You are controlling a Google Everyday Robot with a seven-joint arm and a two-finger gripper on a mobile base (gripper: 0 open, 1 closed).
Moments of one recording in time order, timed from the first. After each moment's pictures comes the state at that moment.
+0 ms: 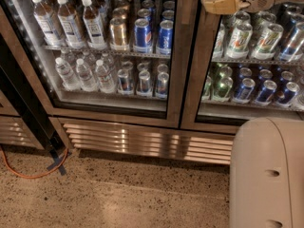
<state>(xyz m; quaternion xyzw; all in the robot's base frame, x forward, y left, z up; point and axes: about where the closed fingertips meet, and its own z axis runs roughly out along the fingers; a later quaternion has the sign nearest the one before) 0.699 -0.166 1.021 -0.58 0.59 0.25 0.51</state>
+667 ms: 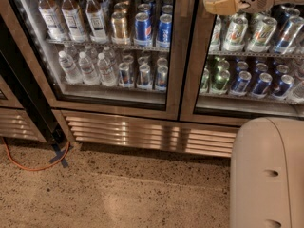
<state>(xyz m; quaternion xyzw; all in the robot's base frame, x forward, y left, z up) 0.696 -0.164 1.020 -0.58 0.59 0.25 0.51</state>
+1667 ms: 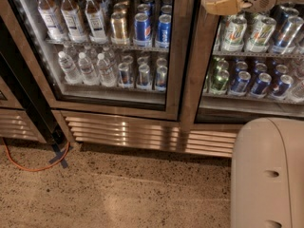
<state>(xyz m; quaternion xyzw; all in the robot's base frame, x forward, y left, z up) 0.695 -0.167 1.019 -0.58 0.59 0.25 0.51</state>
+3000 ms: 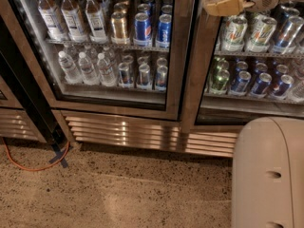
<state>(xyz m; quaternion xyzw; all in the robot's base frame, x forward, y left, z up) 0.680 -0.164 1.022 -0.58 0.59 0.26 0.49</state>
